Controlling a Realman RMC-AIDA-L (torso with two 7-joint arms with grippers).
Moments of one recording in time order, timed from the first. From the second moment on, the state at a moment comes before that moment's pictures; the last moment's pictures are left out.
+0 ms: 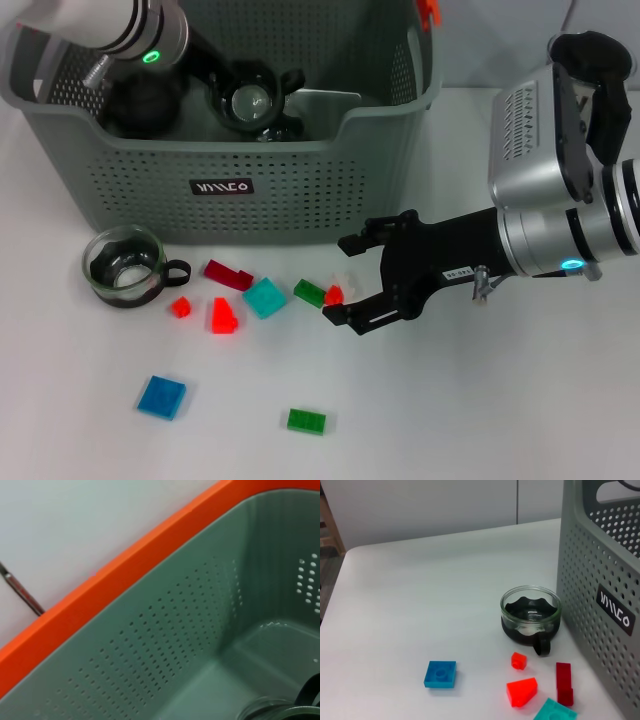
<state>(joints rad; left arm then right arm) -0.97 -2.10 1.03 0.79 2.85 0.86 -2.32 0.62 2.10 -1.40 -0.94 -1.95 -1.27 1.69</state>
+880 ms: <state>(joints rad) -0.96 -2.10 1.06 0.85 2.85 0.85 -2.33 0.62 2.10 -1.39 -0.94 -1.96 -1.27 1.69</state>
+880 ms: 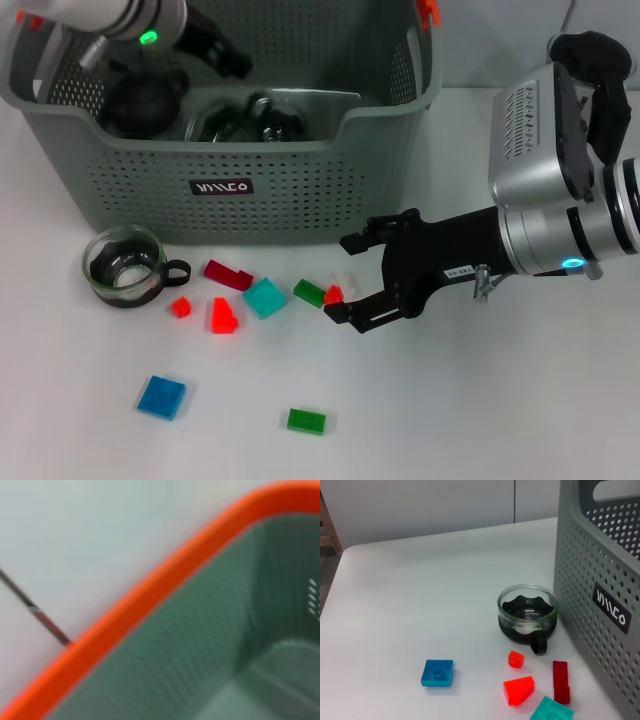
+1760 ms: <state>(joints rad) -0.83 -2.08 1.05 1.57 2.77 1.60 -2.31 0.63 2.10 -1.38 -0.94 -1.96 -1.26 1.68</state>
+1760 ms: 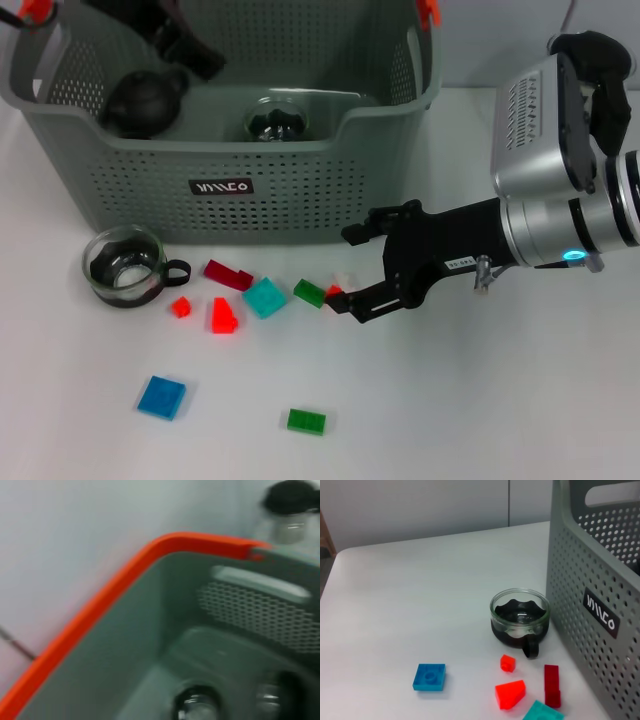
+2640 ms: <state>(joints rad) -0.55 -2.14 0.98 1.84 2.64 1.98 -1.99 0.63 2.09 -1.31 -0.87 -1.96 -1.26 1.68</state>
